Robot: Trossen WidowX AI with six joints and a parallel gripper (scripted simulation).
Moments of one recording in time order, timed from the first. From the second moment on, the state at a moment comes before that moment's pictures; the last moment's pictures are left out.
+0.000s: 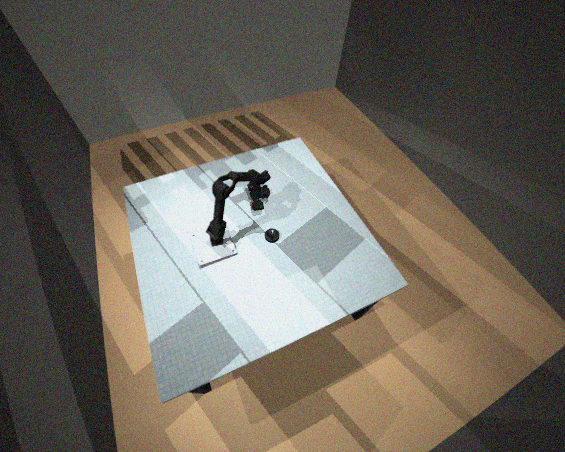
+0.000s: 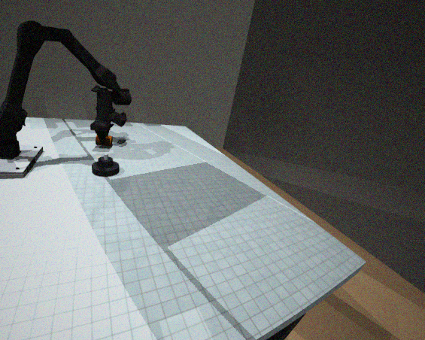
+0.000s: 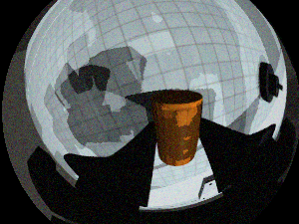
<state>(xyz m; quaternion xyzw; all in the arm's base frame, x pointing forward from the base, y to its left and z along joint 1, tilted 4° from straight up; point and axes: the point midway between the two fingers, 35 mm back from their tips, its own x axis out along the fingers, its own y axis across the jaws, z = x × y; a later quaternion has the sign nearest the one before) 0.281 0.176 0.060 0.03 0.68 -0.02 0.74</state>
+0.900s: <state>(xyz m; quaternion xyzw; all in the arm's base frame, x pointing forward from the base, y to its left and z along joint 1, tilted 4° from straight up) 0.281 0.176 0.060 -0.21 0.65 0.20 0.71</state>
